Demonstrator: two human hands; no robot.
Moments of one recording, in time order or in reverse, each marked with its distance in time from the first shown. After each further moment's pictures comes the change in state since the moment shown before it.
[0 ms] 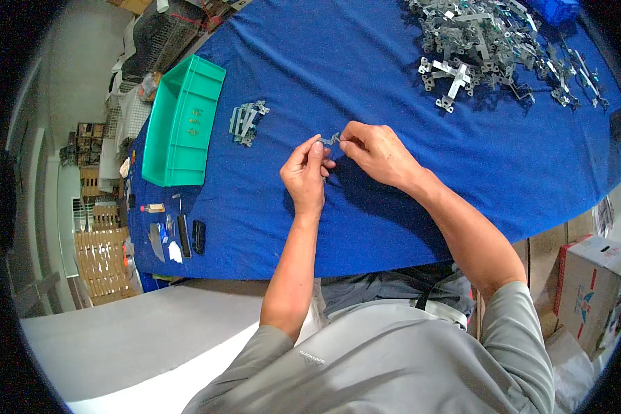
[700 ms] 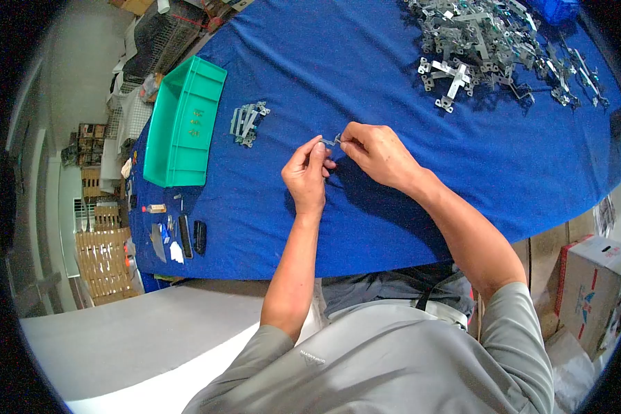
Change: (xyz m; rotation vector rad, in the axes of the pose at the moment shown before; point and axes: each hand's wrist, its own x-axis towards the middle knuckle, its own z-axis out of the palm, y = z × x) left_hand -0.001 0.000 0.001 0.038 -0.008 0.019; right_hand -0.002 -0.012 -0.005 -0.083 0.026 -0.056
